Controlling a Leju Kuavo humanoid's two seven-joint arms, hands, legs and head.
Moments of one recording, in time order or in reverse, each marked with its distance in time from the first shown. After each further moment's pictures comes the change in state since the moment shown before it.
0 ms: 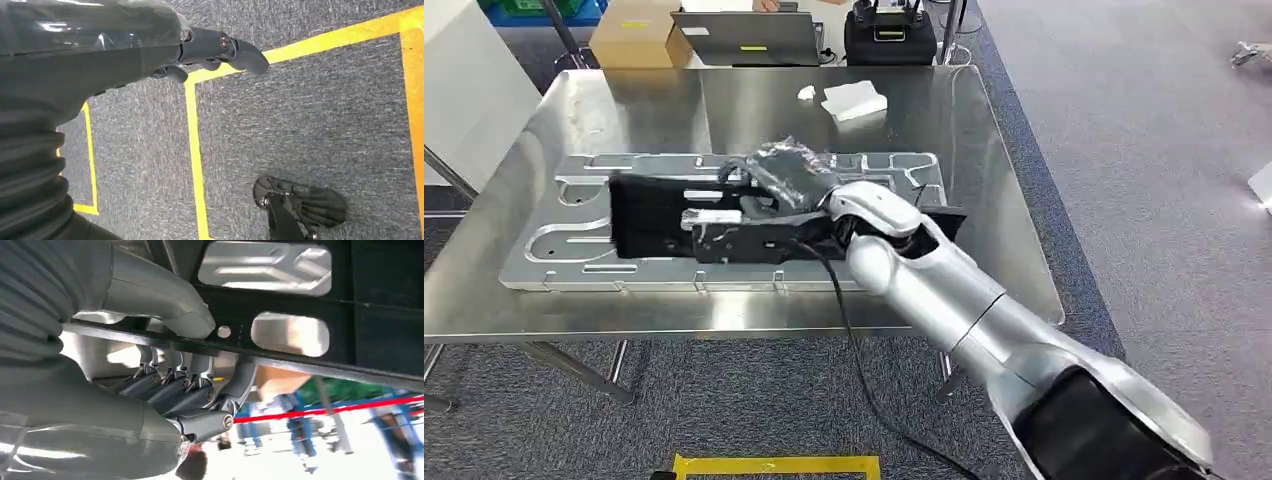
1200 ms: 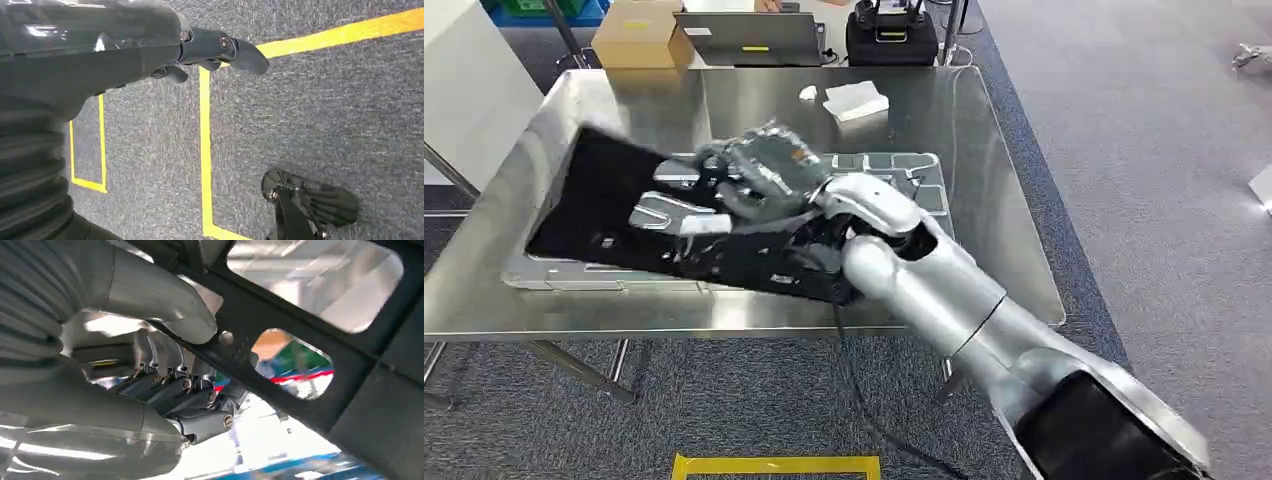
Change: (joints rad) left arm 0.010 -0.035 -0.010 0.002 0.073 0.042 0.023; right arm -0.003 -0.007 -0.136 -0.024 0.126 -0.033 -0.078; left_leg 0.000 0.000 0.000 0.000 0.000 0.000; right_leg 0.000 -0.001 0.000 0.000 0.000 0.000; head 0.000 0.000
